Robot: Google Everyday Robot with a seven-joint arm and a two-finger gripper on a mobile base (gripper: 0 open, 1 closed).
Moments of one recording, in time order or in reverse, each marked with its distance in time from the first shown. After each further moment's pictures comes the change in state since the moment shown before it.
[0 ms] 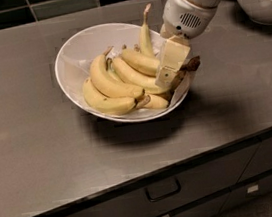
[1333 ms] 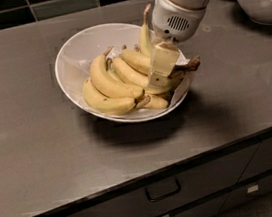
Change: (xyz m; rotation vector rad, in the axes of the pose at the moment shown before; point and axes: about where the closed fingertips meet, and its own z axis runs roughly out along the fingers) arm -0.014 0.021 0.001 -0.022 0.058 -0.001
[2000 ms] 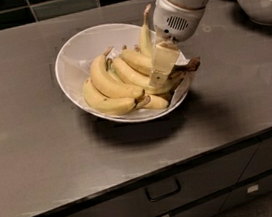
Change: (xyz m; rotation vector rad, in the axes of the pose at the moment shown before) arm 0.006 -0.009 0.005 0.001 0.033 0.042
